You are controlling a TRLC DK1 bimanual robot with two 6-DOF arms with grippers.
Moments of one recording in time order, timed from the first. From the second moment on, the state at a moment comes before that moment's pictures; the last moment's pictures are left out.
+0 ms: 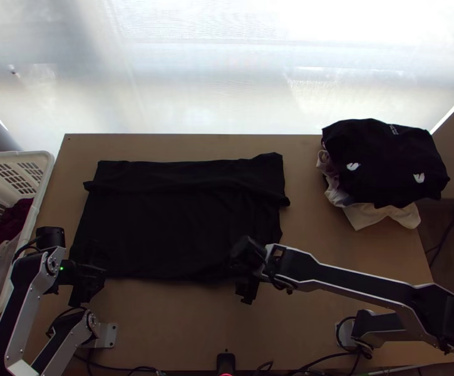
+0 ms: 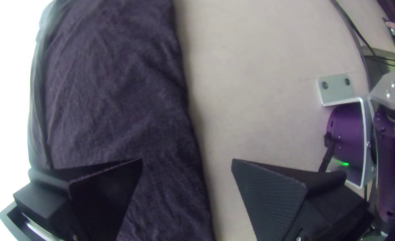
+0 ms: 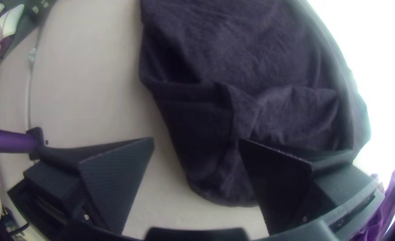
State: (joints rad) left arm 0.31 0.93 0.54 -0.95 0.27 2.07; right arm 1.13 1.50 0.95 -0.52 0.05 -0.21
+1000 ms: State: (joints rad) left arm 0.28 0.98 0.48 -0.77 0.27 2.02; right arm 1.12 1.61 0.92 -0.33 0.07 -0.20
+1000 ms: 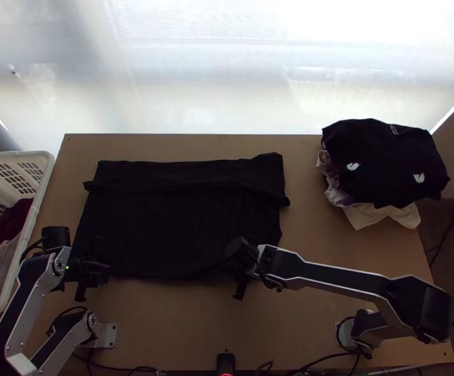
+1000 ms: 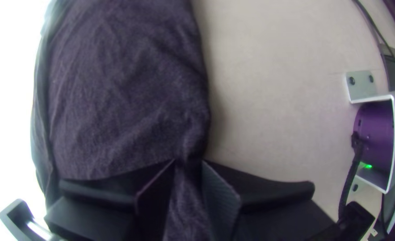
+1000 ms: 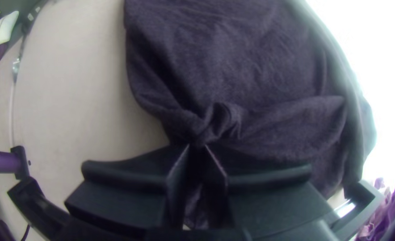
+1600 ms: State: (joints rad) left arm 0.24 0.98 0.61 -0.90 0.30 1.91; right arm 1.06 1.40 0.79 -0.48 0.00 -0.21
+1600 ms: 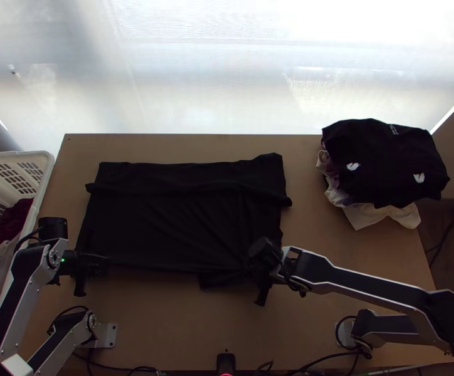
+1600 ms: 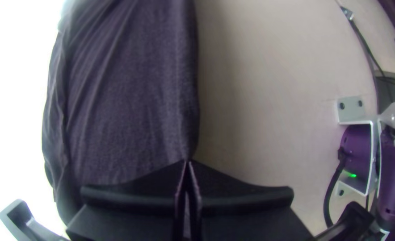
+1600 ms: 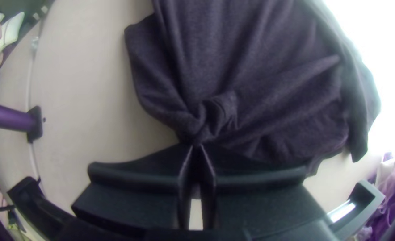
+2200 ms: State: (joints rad) left arm 0.16 0.89 0.75 -1.18 0.30 1.86; right arm 1.03 1.16 0.74 -0.83 -0.15 -0.21
